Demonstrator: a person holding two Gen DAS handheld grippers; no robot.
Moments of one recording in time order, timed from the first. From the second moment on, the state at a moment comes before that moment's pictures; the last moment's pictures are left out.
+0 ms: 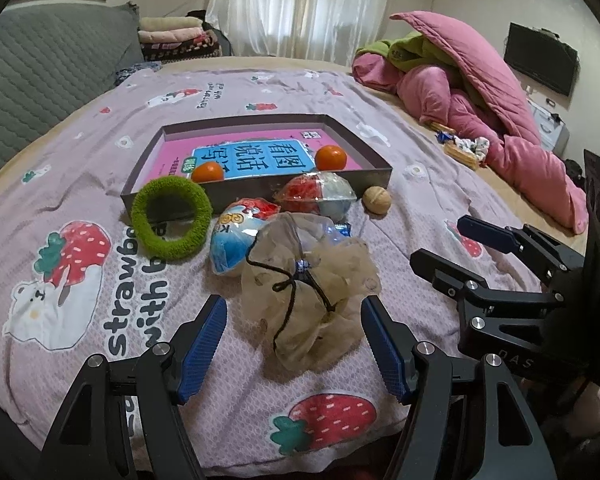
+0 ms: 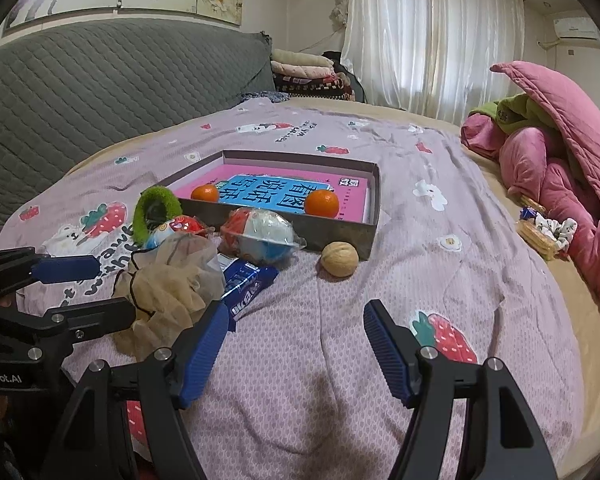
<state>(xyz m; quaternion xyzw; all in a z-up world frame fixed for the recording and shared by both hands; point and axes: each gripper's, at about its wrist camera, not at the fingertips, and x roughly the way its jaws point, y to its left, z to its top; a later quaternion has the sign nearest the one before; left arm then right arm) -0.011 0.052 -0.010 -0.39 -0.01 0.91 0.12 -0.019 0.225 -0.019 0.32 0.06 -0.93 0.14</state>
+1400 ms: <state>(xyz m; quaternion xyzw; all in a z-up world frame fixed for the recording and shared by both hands) -0.033 0.069 -0.042 -0.41 0.01 0.91 0.10 -0.034 0.227 -0.036 0.35 0.06 -0.93 0.13</state>
